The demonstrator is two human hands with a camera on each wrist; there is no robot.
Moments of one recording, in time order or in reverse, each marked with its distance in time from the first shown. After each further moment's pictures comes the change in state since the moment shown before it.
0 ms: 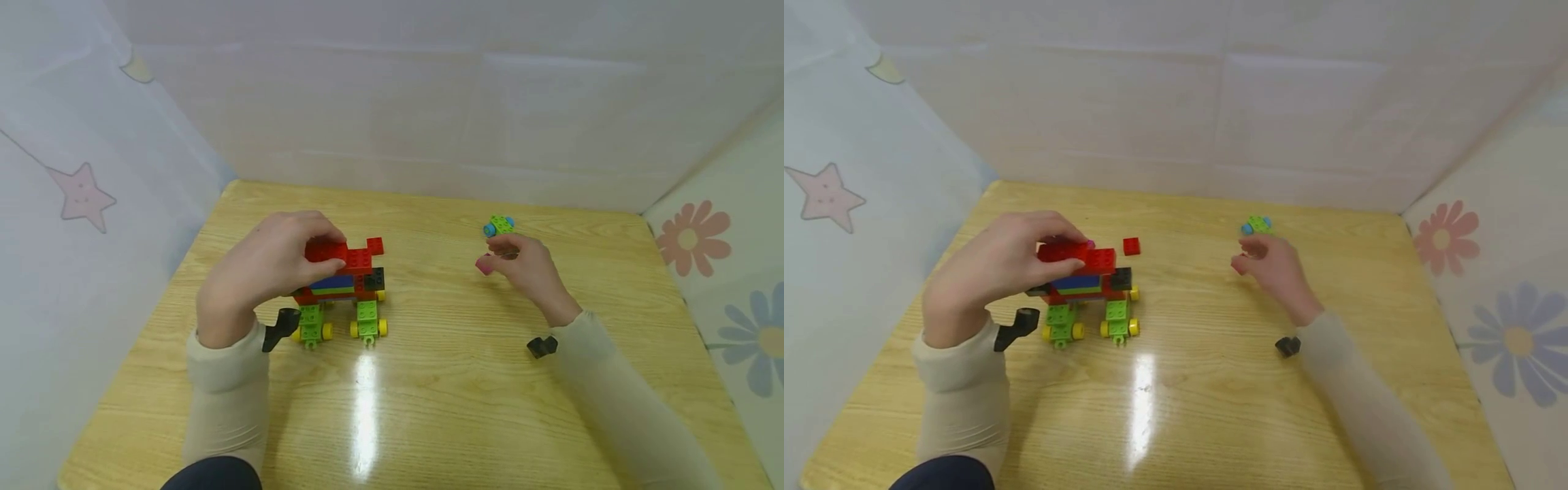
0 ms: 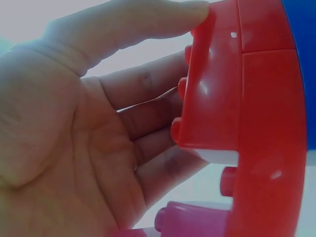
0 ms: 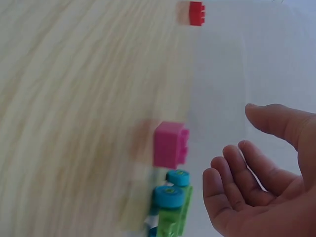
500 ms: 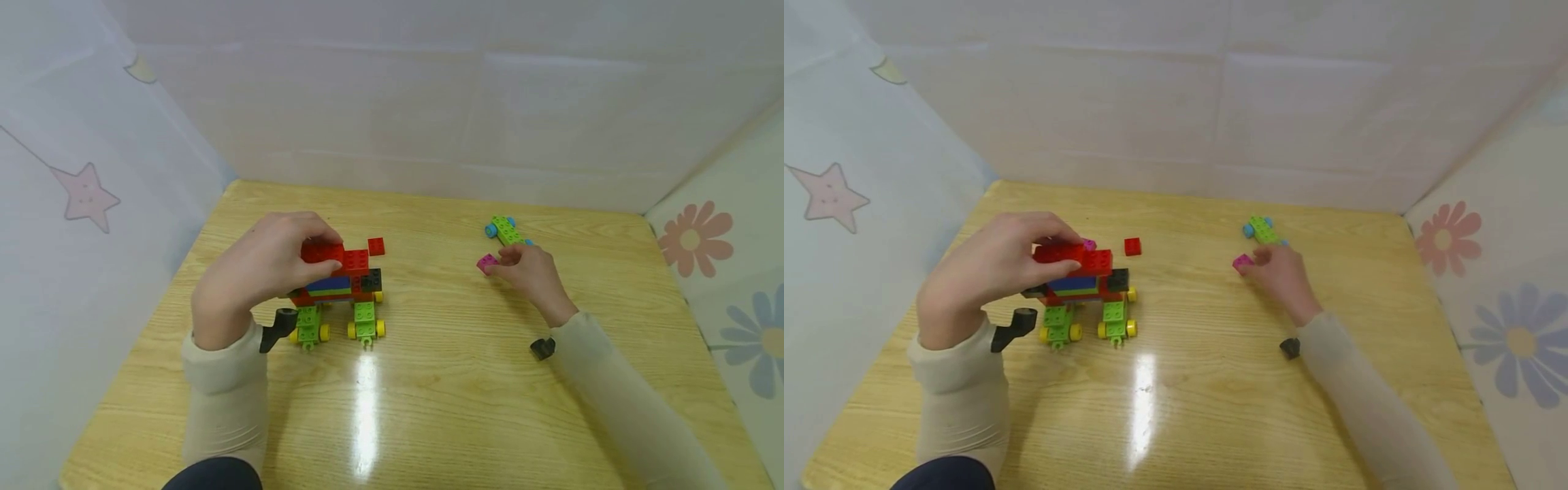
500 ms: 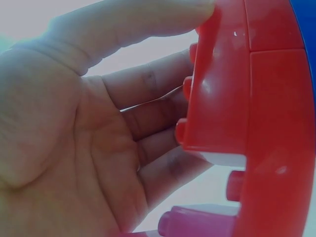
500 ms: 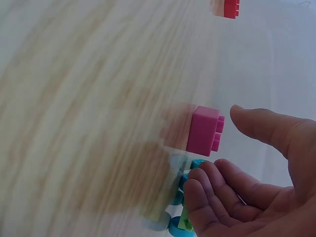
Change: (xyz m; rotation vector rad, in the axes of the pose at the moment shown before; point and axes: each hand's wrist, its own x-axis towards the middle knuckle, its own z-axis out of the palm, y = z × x) left_hand -0.004 -0.002 -0.002 0.007 0.001 -0.008; right_hand 0.009 0.021 0.003 -0.135 -0.023 0.144
